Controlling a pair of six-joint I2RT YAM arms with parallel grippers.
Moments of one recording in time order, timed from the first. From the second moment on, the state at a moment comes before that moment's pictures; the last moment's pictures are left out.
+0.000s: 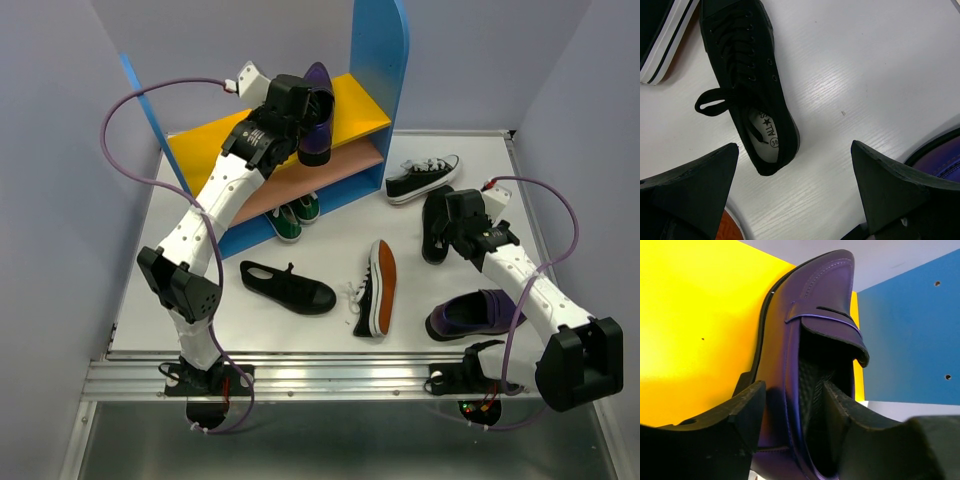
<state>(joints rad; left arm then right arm) -0.59 1.80 2.11 -0.77 -0.56 -1.08 0.26 1.19 0.87 -0.52 0.59 0.68</state>
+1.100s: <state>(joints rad) -0.67 1.57 2.03 -0.57 -0.50 -0.52 0.26 1.18 0.87 -0.49 0.46 0.61</state>
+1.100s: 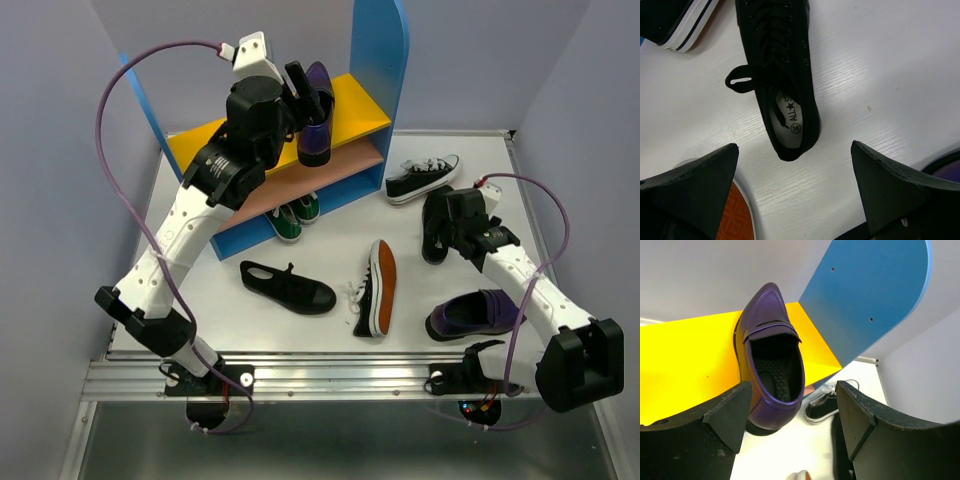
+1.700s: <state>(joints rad) -0.76 1.27 1.62 -0.50 -0.35 -0.24 0.26 1.20 0.94 -0.64 0.39 0.64</state>
